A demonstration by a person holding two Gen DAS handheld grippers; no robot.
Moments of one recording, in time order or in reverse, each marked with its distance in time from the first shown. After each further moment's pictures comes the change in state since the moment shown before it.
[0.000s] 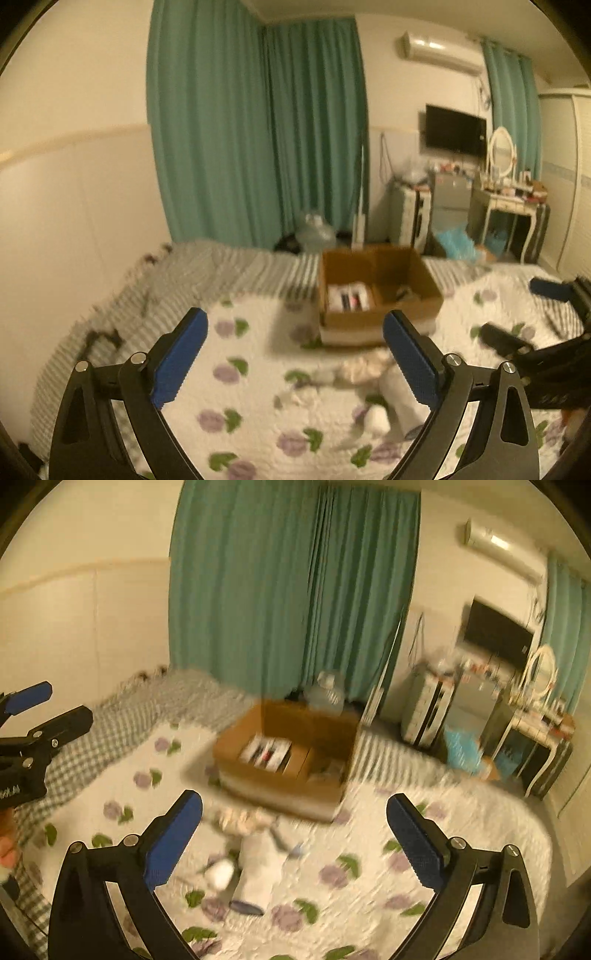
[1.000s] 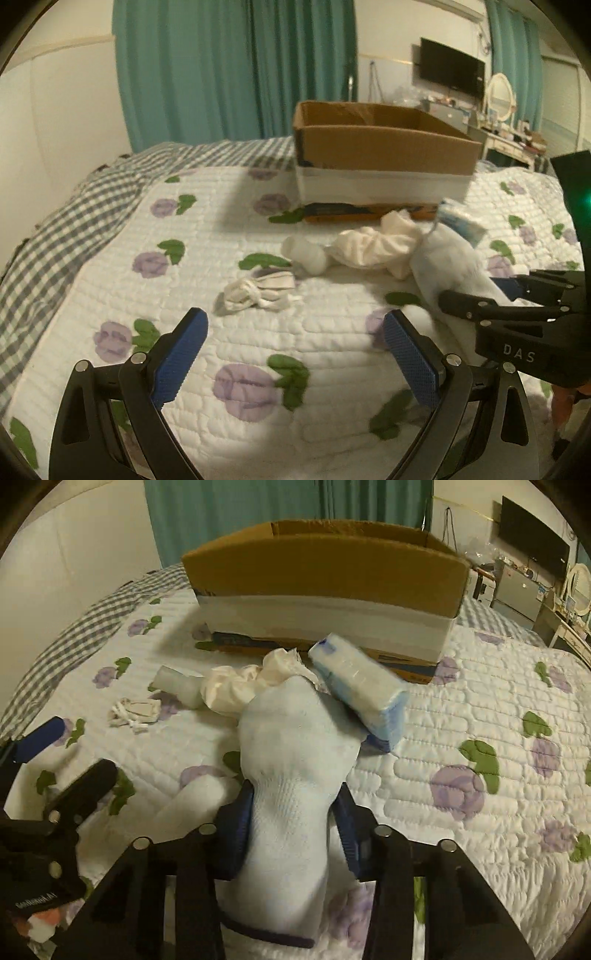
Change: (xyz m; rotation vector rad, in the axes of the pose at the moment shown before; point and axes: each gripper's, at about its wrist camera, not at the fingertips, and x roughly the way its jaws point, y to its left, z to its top) left arm 0.111 -0.023 -0.154 0.022 0.240 -0.059; right arm 0.174 0.017 -0.118 0.101 0.317 0.133
